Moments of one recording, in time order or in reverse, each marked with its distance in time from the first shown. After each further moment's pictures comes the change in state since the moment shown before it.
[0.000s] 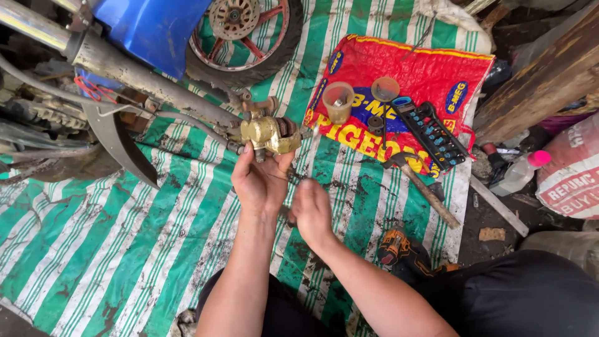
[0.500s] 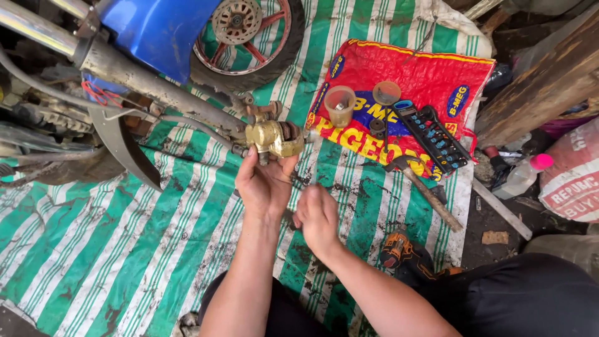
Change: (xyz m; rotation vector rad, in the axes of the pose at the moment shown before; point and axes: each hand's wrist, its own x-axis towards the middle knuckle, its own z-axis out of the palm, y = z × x) left_hand 0.005 -0.006 -0.007 -0.014 0.033 -0.015; right_hand 0.001 0.001 -0.009 0.122 -0.120 -0.150
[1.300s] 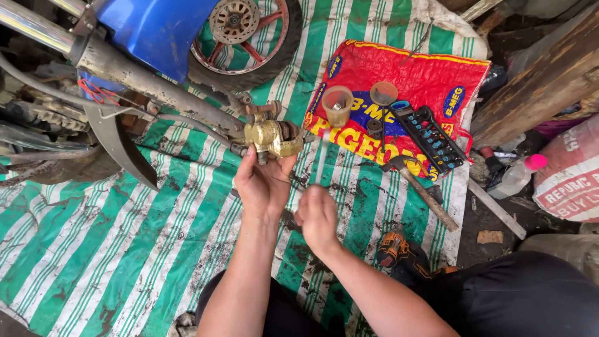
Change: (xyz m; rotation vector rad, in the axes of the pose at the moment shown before) left_hand -0.001 -0.002 0.000 -0.001 -0.005 0.007; right_hand -0.009 0.008 -0.014 -0.158 0.031 0.060
